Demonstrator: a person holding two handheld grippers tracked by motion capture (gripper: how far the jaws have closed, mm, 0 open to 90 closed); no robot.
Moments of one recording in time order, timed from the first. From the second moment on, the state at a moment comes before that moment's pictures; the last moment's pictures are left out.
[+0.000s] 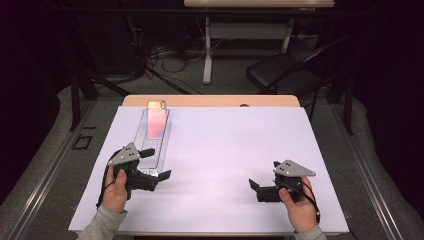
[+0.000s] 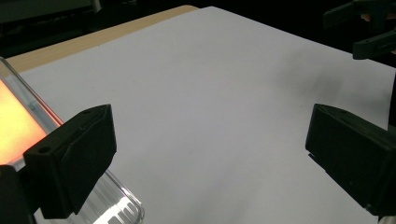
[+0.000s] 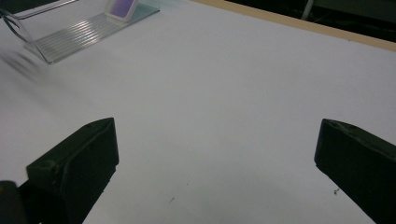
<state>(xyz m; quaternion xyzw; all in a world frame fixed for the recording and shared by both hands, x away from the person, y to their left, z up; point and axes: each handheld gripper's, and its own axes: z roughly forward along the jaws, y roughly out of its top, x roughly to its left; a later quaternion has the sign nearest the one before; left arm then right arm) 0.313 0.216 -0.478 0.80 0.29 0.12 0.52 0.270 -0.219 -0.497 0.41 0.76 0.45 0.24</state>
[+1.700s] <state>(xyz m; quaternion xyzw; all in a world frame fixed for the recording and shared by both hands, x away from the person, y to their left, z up) 0.302 0.207 -0.527 0.80 0.27 0.10 0.52 0.270 -0.222 -0.536 0.42 0.75 0.46 0.23</state>
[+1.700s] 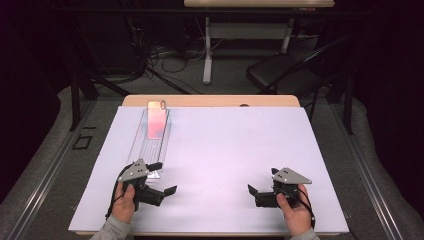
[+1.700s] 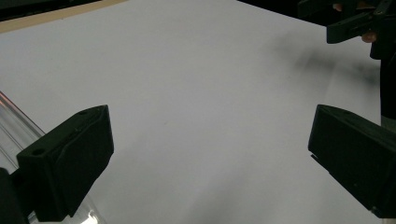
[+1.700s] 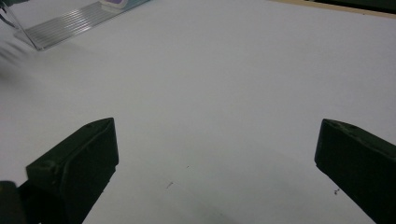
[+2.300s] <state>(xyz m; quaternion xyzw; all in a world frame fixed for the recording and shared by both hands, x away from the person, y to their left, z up) 0.303 0.208 -0.530 0.80 0.27 0.10 0.52 0.270 -0.222 -0.538 0.42 0.75 0.46 0.22</state>
